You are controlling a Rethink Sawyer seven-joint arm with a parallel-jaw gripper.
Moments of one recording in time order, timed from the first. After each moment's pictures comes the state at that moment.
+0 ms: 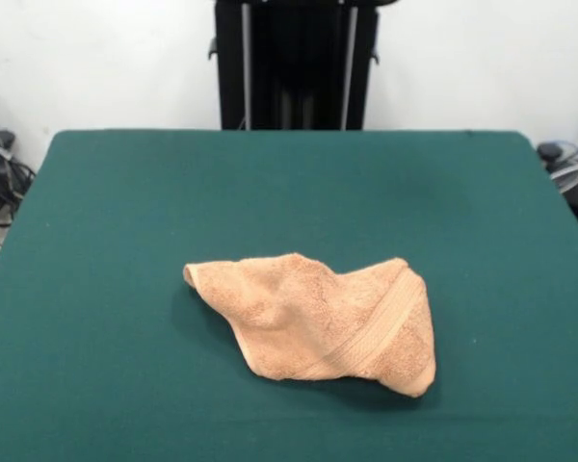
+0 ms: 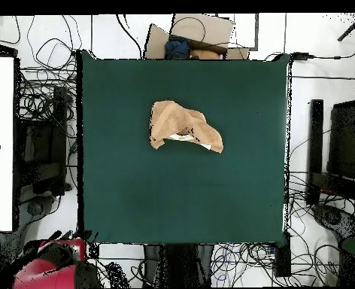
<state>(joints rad) 0.39 -1.29 -0.10 2.13 -0.07 0.60 1.98</state>
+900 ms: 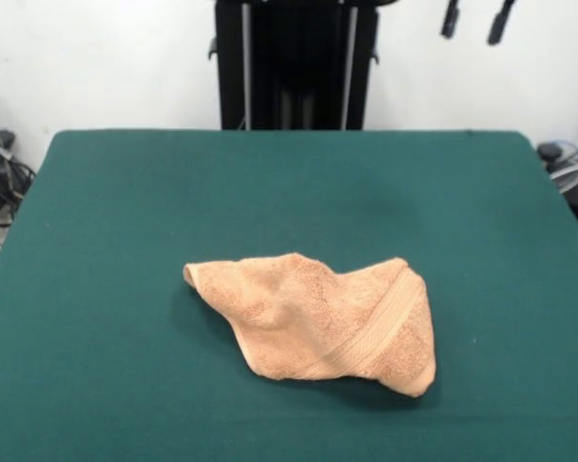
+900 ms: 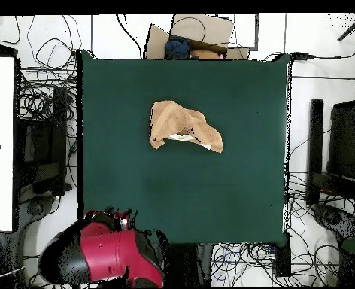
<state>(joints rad) 0.24 -1.04 -0.15 2.12 -0.11 0.40 1.98</state>
